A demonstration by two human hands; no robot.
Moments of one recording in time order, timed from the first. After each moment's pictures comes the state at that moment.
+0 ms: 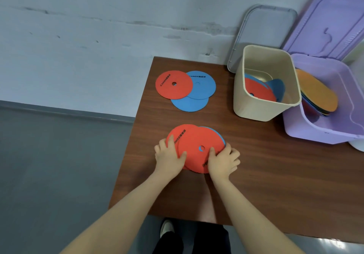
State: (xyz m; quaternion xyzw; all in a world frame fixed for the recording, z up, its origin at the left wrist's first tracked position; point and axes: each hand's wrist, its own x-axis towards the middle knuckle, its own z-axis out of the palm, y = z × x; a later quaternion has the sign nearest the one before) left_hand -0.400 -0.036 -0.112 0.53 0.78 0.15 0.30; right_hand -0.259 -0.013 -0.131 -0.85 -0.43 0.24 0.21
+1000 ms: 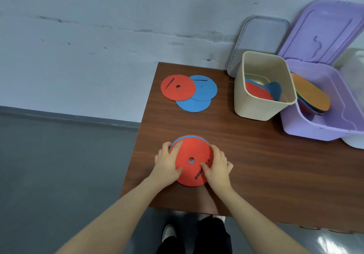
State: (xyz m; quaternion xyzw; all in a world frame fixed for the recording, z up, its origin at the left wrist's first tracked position) left_hand -0.434 -0.074 -0.116 0.66 0.69 0.11 0.29; right_hand -0.260 -0.059 -0.126 -0.69 -0.64 0.28 0.19
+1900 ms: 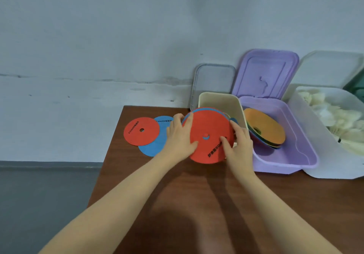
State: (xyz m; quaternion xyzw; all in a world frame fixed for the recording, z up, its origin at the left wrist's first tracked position) left_hand -0.302 0.105 0.019 0.73 0.62 0.24 0.15; right_hand -0.126 0.085 0.007 -0.61 -0.64 0.11 0.46
